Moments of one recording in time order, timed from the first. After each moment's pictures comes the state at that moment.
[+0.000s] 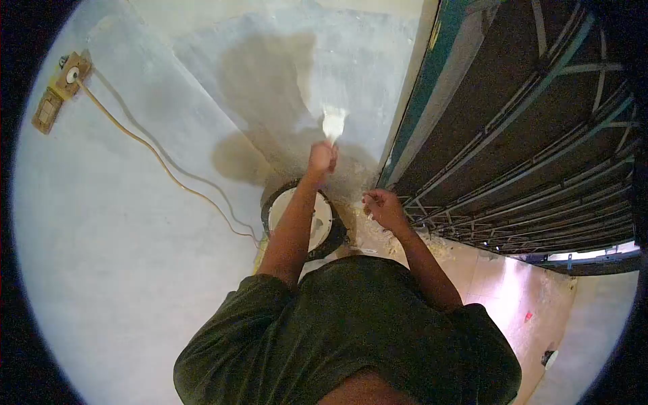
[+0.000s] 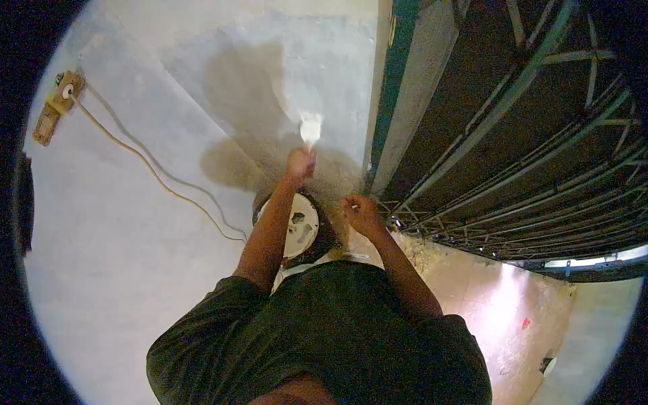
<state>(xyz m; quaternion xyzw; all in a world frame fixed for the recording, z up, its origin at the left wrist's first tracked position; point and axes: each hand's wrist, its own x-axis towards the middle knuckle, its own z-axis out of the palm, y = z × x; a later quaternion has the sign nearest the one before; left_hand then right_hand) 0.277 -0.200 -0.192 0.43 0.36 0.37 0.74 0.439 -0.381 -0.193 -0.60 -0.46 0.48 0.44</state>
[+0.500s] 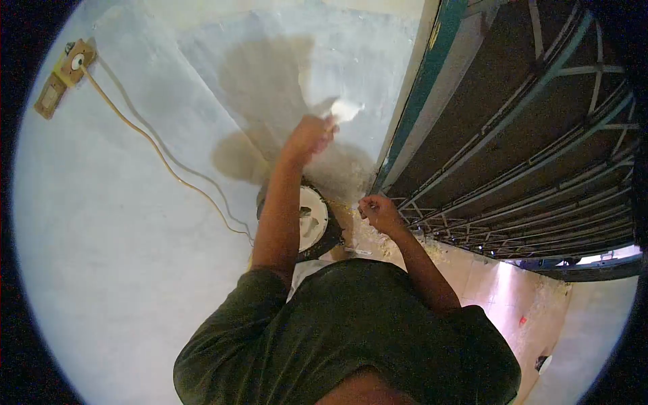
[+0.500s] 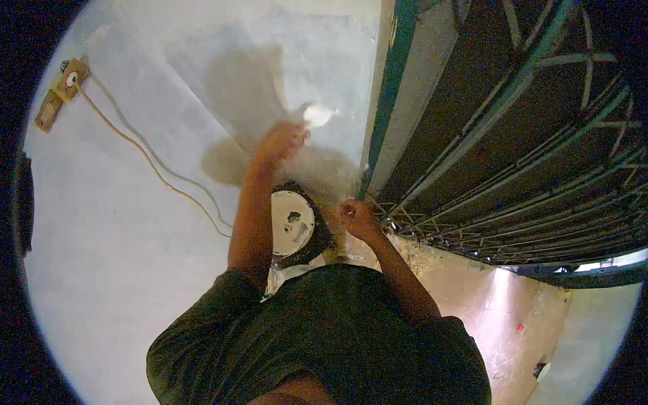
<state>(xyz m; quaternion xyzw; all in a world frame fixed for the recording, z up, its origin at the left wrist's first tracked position) 0.269 -0.217 -0.040 0.58 0.46 0.25 0.63 0.437 -0.394 -0.187 -0.61 -0.50 0.48 0.38</state>
